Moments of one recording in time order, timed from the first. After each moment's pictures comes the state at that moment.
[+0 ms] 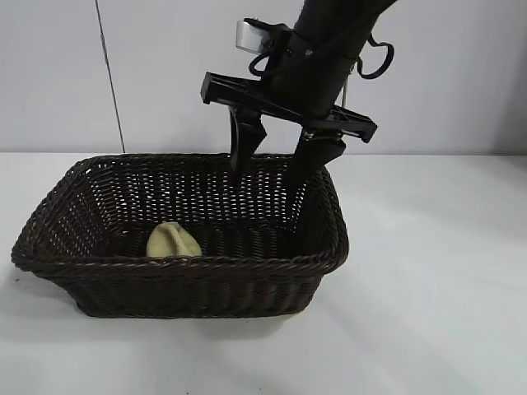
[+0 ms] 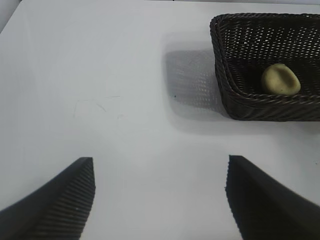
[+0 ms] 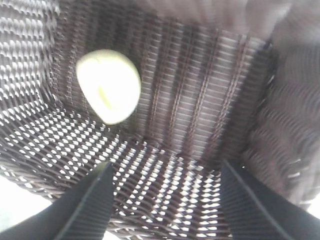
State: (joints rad) left arm -0.05 -0.01 -0.48 -0.01 1.13 0.03; right arm 0.51 1.97 -1.66 0.24 1.06 0.10
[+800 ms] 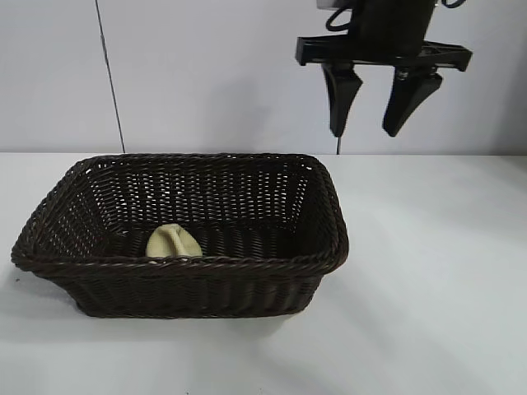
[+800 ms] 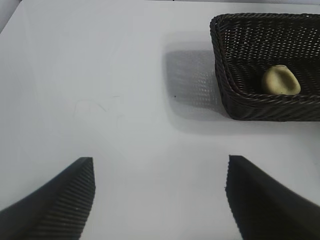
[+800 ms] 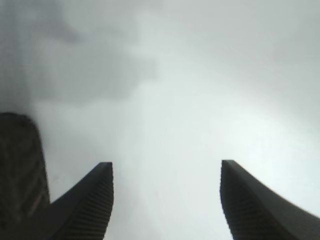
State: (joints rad) left arm -0.05 -0.01 -0.48 -0.01 1.13 0.03; right arm 0.14 1.96 -1.76 -0.03 1.23 0.19
